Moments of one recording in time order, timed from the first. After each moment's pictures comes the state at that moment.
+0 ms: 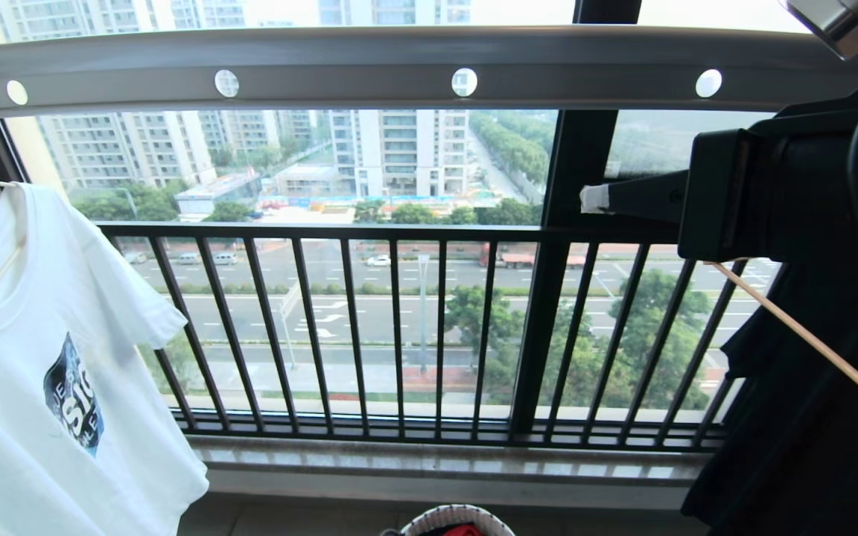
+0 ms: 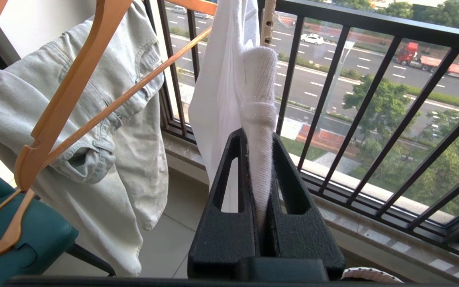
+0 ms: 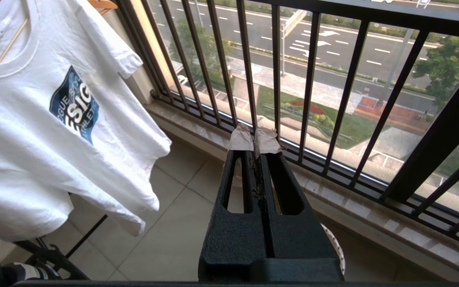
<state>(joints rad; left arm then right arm) -0.23 0.87 -0.76 0.04 0.63 -0.12 0.78 1.40 -1.38 0.19 -0.18 0.25</state>
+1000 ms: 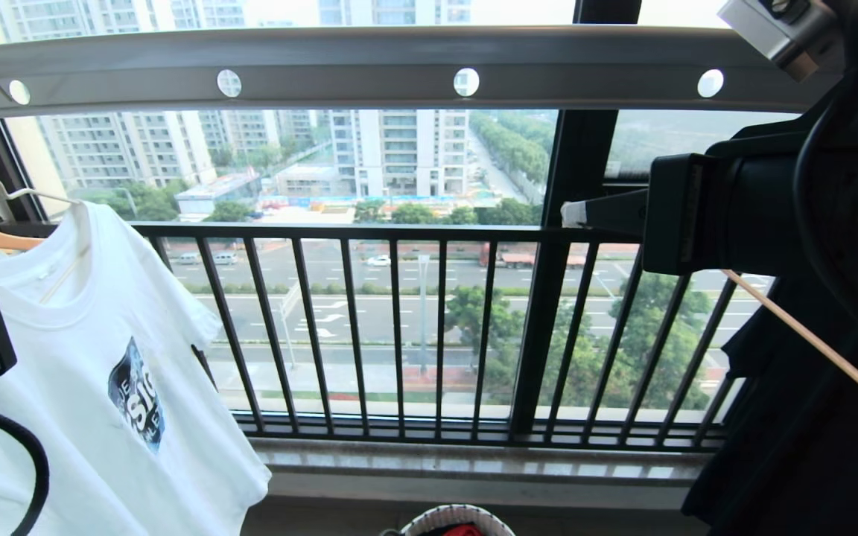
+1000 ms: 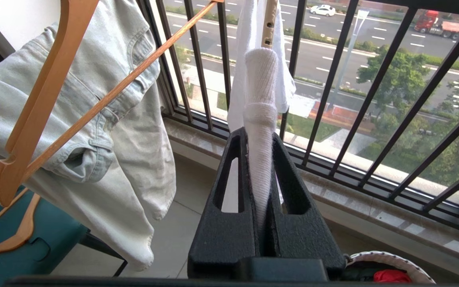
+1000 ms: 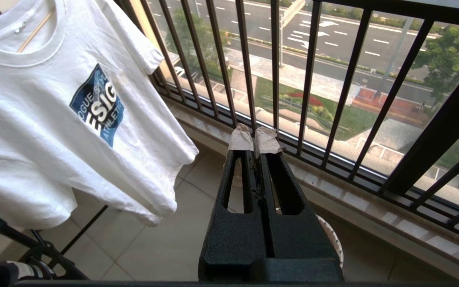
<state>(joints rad) -0.22 1.02 -0.81 0.04 0.63 -0.12 0.78 1.44 -1.38 0.19 -0.18 0.25</state>
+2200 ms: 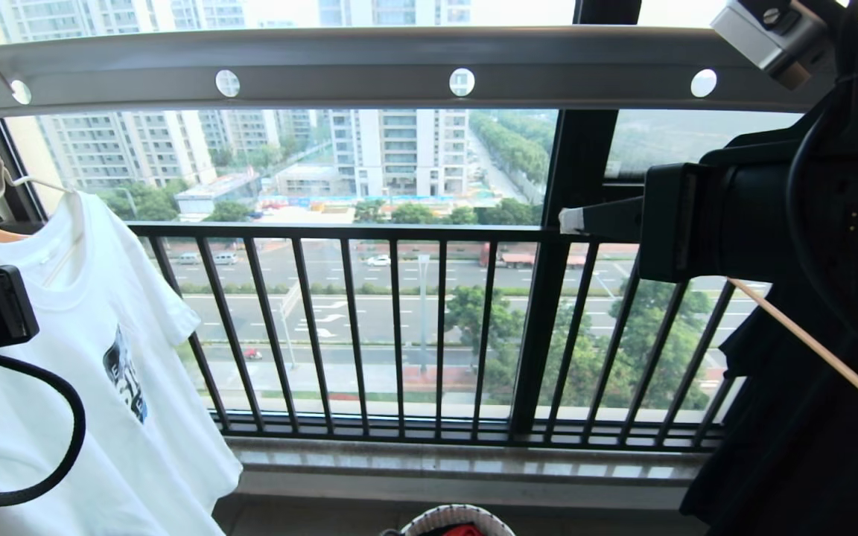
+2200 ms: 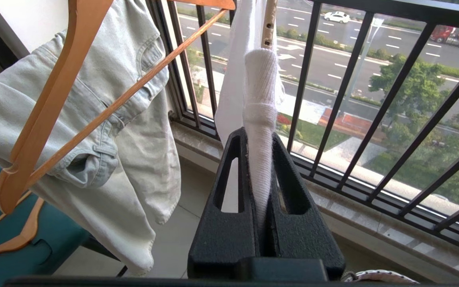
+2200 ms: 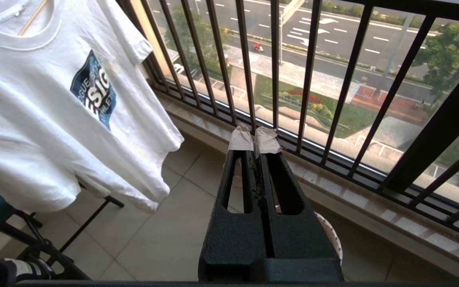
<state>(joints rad) -0.17 1.10 -0.83 -0.05 0.63 -0.10 0.78 1.44 -1.37 0.19 -0.18 0.25</state>
